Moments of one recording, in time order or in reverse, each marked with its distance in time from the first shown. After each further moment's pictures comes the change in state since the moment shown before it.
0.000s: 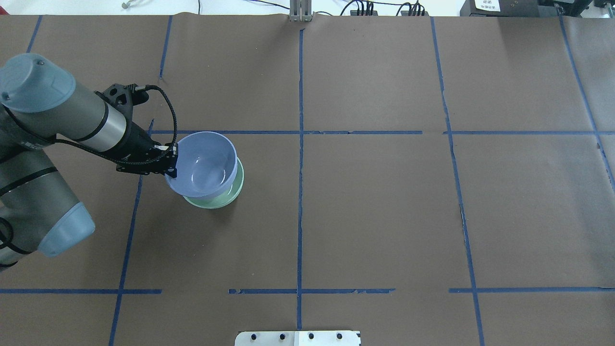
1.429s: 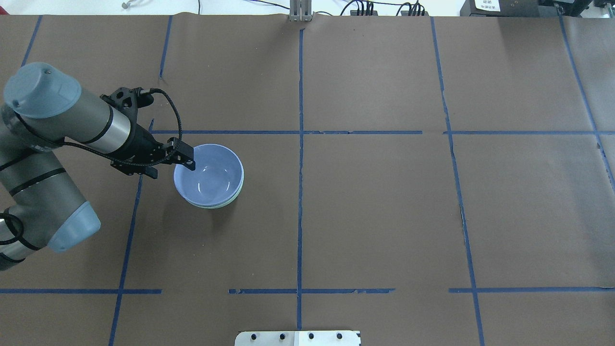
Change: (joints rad) left arm -0.001 0.004 0.060 -0.131 0.000 0.006; right arm 0.000 0.000 0.000 0.000 0.001 0.000
